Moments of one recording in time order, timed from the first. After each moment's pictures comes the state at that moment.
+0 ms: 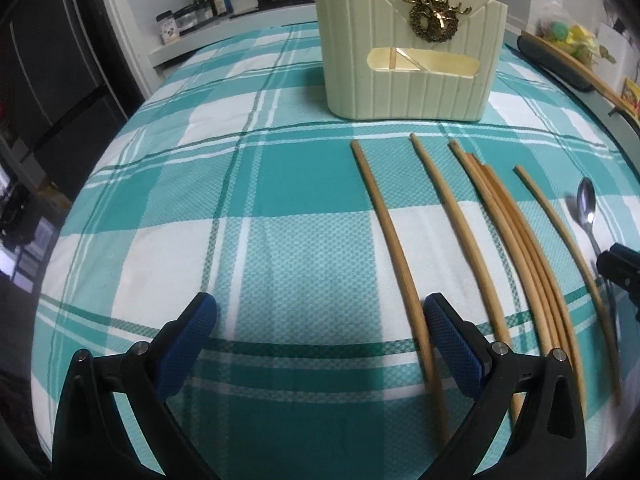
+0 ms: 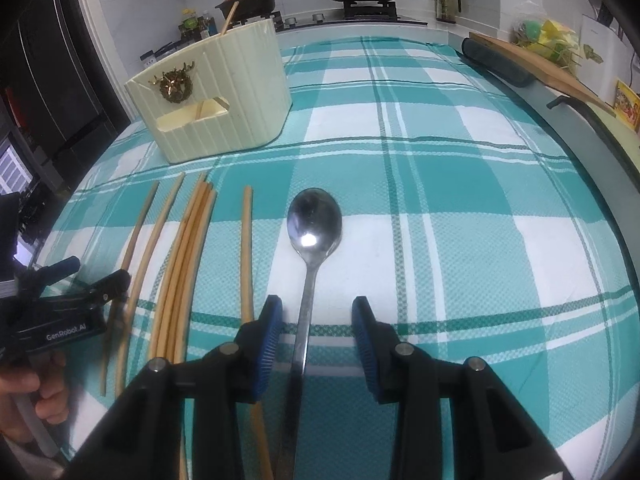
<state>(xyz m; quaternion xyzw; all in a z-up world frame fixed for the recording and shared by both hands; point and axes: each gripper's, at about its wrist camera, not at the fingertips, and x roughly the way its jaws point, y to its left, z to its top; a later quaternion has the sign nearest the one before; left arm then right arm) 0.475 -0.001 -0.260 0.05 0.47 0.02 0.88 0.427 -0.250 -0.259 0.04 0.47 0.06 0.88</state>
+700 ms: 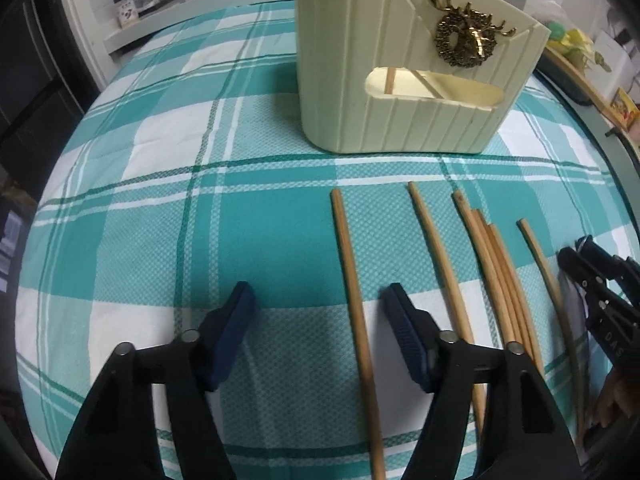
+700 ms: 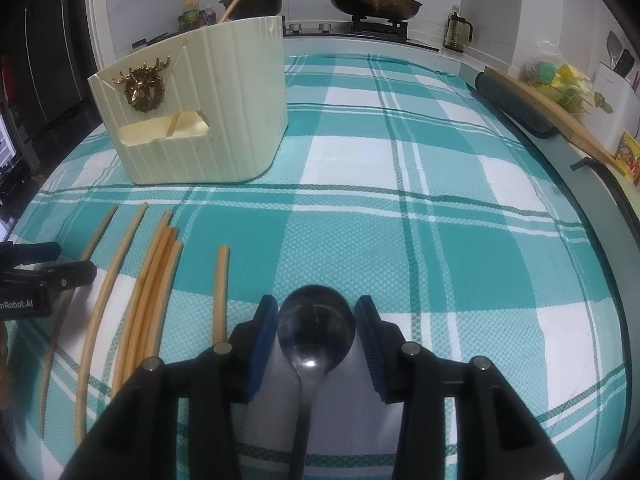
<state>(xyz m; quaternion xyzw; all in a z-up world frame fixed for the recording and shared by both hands) 0.547 -0.006 -0.255 0.03 0.52 -0.04 0.85 0.483 -0.229 -0.266 -0.02 0.44 0.03 0.90</state>
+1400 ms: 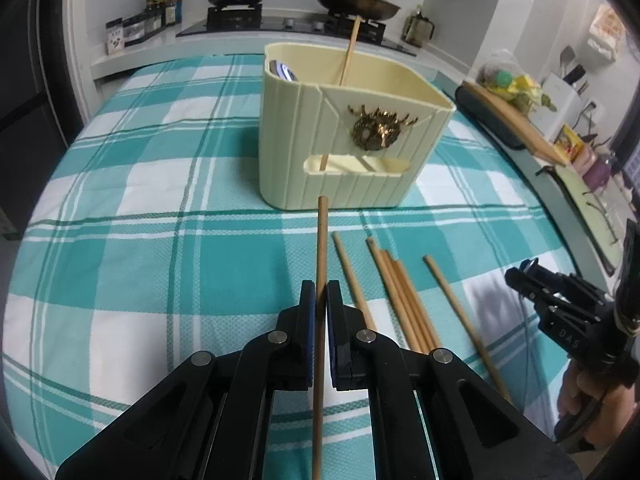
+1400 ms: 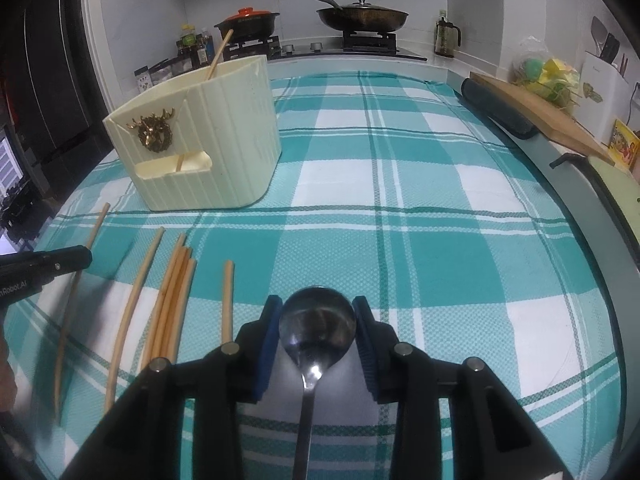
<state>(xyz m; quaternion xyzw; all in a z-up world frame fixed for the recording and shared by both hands) 0.506 0.004 -0.191 -0.05 0.45 -0.13 0.88 0.464 -0.250 -0.234 0.01 0.42 0.04 0.91</state>
